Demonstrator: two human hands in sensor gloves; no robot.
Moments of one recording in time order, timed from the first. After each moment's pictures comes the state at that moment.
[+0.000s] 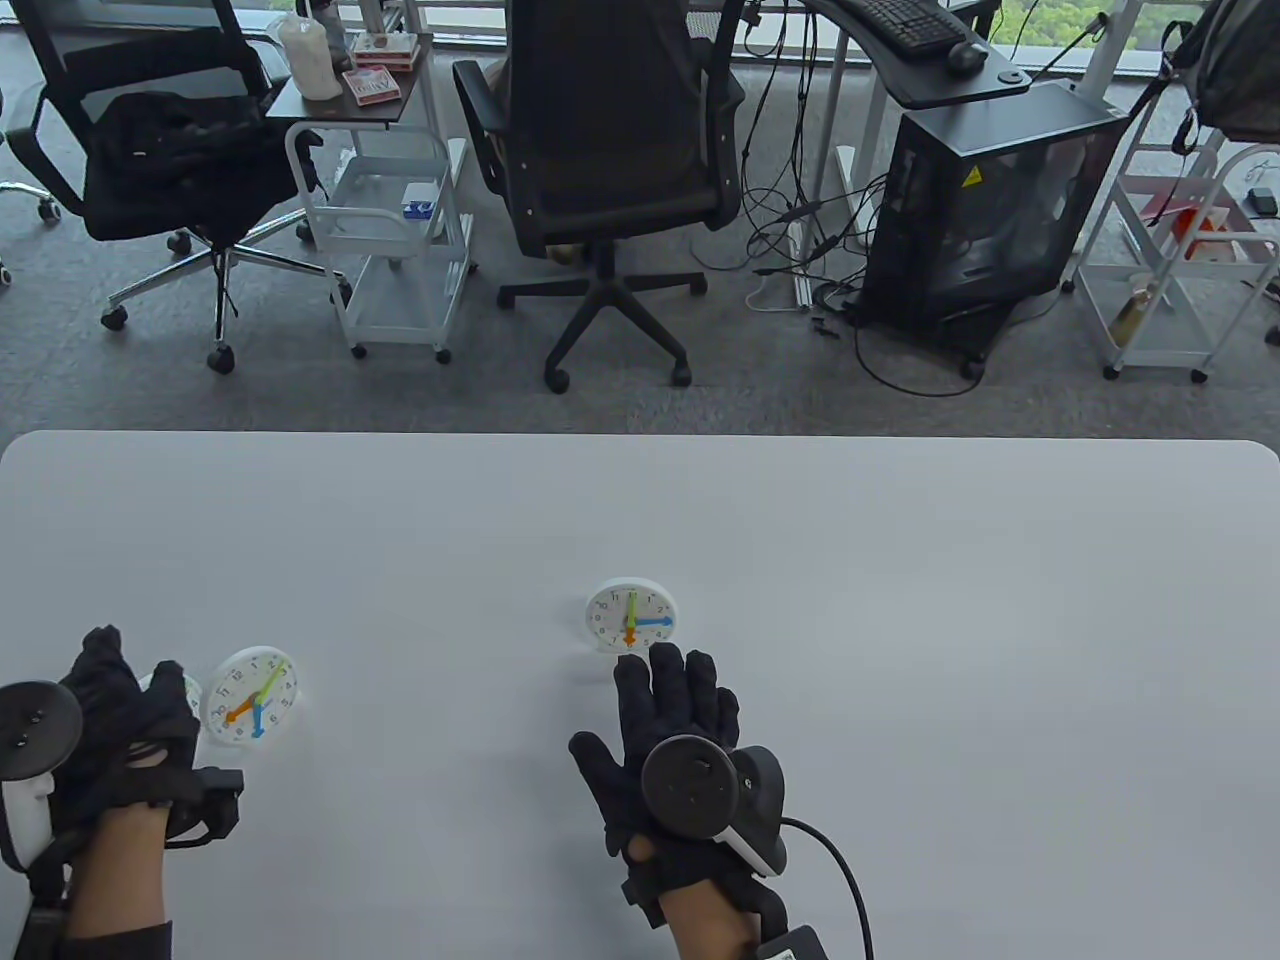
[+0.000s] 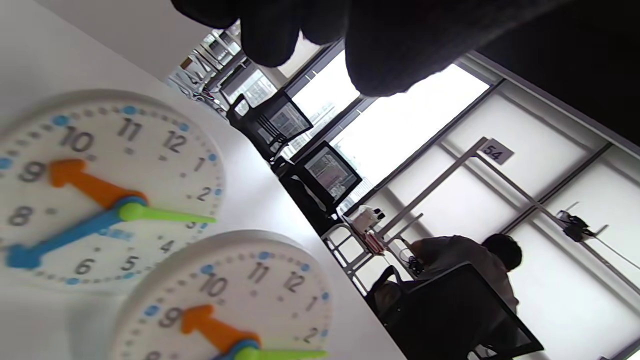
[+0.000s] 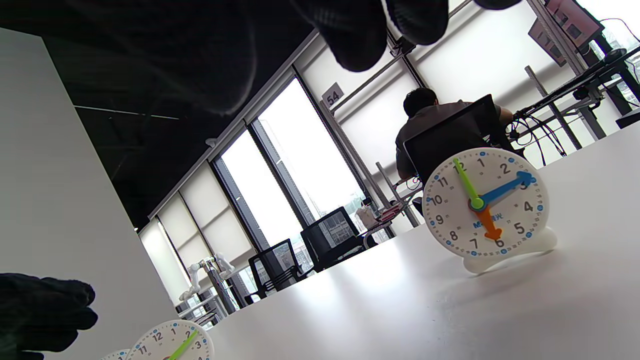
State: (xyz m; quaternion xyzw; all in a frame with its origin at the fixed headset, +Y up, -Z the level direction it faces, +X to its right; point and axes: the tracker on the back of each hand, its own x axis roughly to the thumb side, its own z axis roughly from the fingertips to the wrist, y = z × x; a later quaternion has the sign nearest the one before) left_hand -0.462 -0.680 -0.300 0.14 0.28 0.38 0.87; right_hand 0.027 -0.691 -0.292 0.15 -0.11 0.93 0.31
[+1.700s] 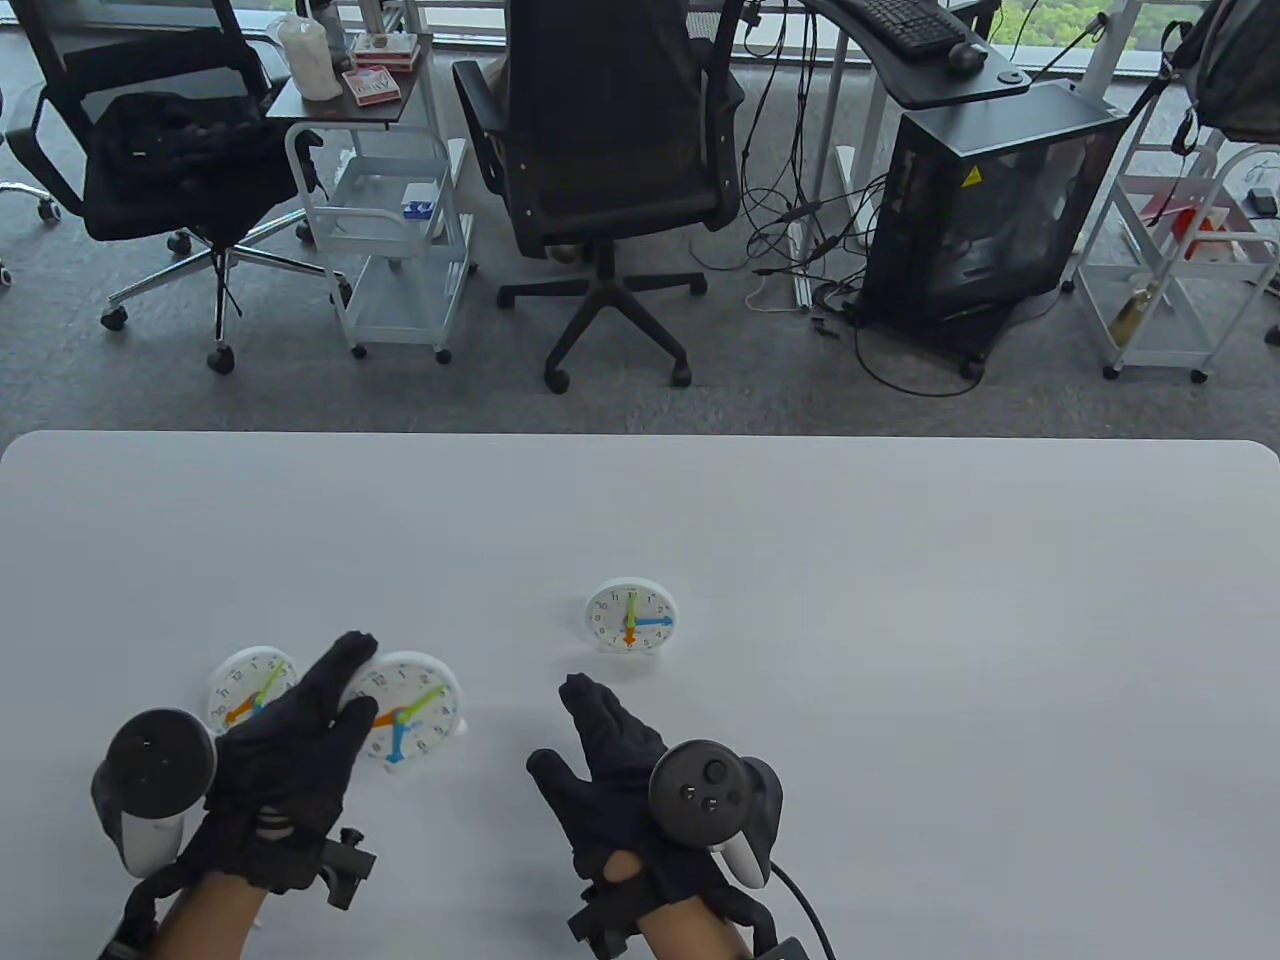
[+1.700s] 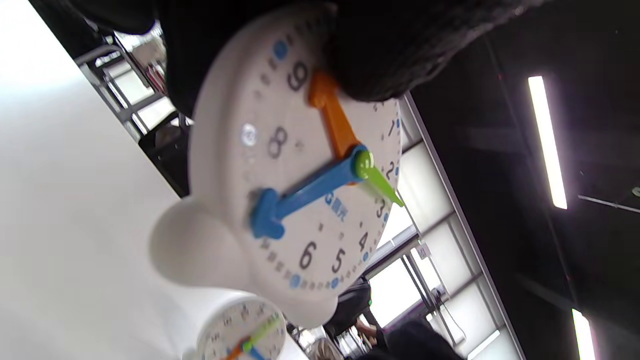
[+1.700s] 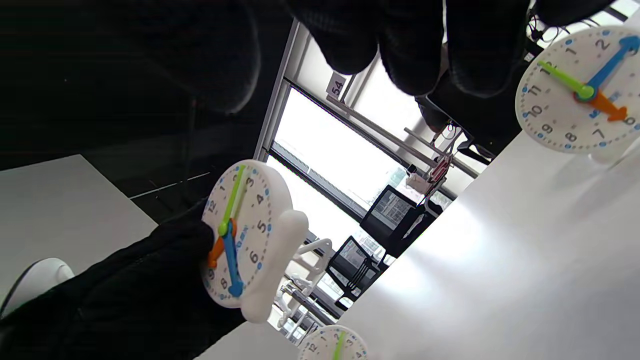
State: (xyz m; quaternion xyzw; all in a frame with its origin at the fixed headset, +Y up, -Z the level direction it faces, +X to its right) left_hand -0.305 -0.652 -0.285 0.08 -0.14 0.50 0.85; right_hand 0.006 -0.693 -0.280 0.19 -0.04 0.83 0.52
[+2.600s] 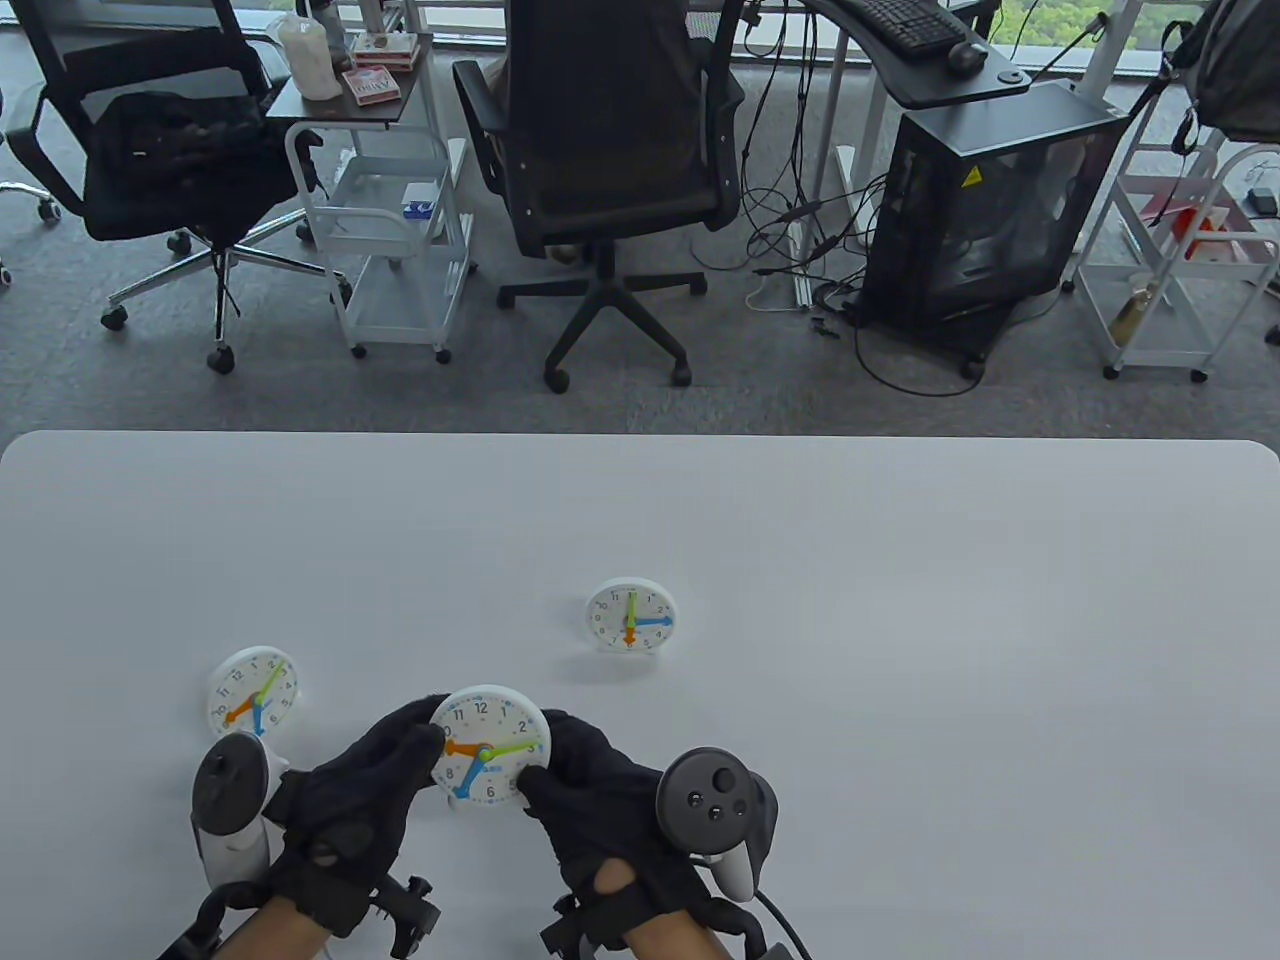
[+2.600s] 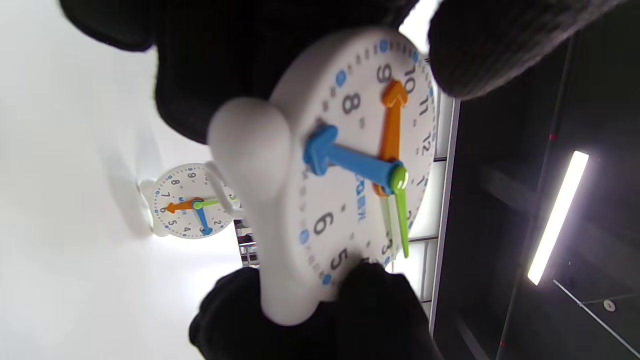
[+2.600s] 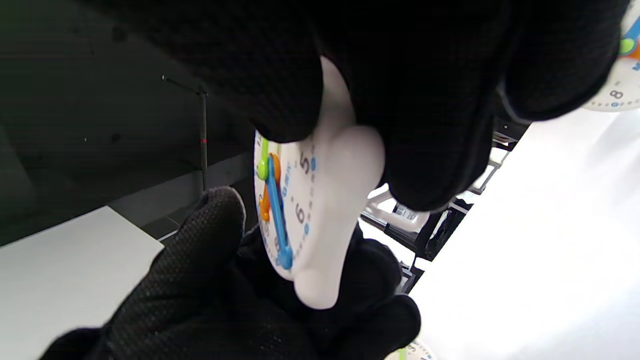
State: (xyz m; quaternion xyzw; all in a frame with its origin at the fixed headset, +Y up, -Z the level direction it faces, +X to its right) left_hand -0.271 -0.700 -0.279 -0.01 -0.10 0.68 0.72; right_hand -0.001 -0.687 -0.270 0.18 -0.06 0.81 0.56
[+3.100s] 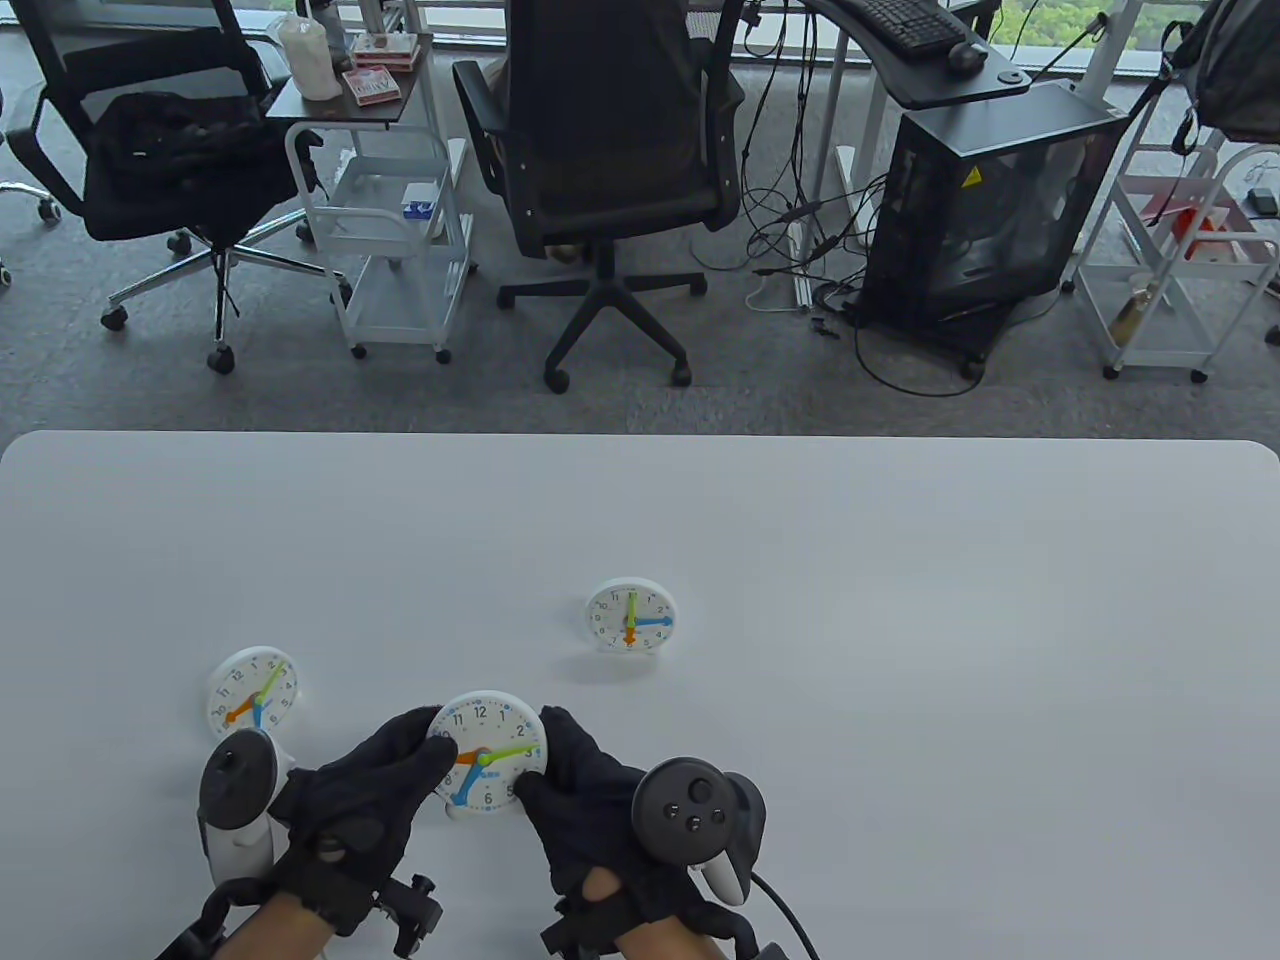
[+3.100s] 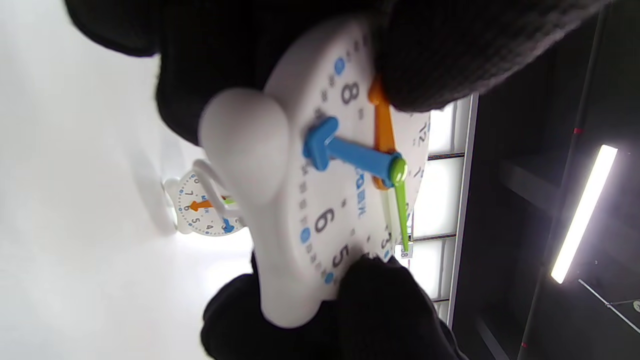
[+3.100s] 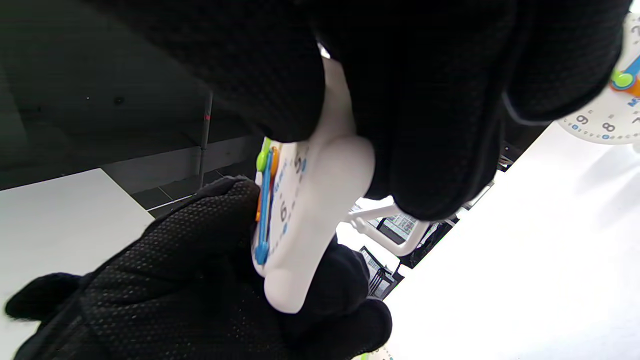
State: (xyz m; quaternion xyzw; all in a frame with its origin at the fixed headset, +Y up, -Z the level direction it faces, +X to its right) left_hand -0.270 -0.704 -0.282 -0.03 -0.10 0.67 0.74; right_hand -0.005 -0.685 -0.269 0.19 -0.08 0.83 0.51
